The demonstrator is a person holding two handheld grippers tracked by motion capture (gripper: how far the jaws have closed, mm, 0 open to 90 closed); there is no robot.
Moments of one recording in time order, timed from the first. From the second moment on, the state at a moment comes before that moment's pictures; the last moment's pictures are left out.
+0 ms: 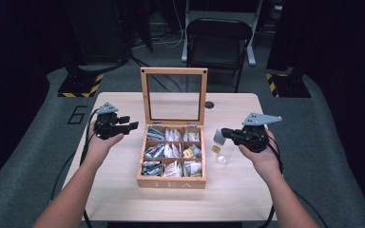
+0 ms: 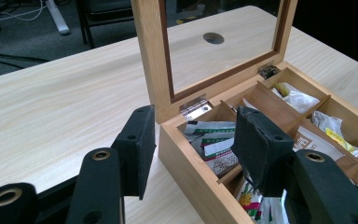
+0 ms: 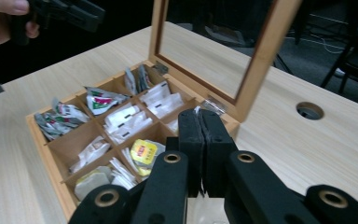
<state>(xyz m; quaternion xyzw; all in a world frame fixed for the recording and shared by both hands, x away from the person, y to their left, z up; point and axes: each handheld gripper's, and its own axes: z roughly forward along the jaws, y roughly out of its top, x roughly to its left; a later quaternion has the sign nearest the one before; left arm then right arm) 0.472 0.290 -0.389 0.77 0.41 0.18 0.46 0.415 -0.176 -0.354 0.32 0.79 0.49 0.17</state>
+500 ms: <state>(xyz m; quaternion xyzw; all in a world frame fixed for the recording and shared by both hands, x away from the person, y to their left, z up) 0.473 0.288 -0.391 0.77 0.41 0.17 0.45 0.421 -0.204 -0.357 0.36 0.78 0.48 0.18</state>
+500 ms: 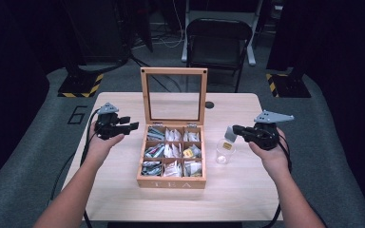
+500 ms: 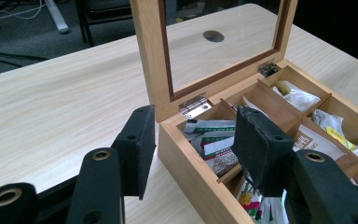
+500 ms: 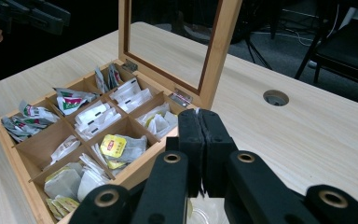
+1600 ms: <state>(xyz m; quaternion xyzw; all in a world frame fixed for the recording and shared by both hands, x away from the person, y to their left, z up) 0.473 0.292 -0.392 0.77 0.41 0.17 0.45 0.431 -0.189 -0.421 0.38 0.80 0.43 0.17</state>
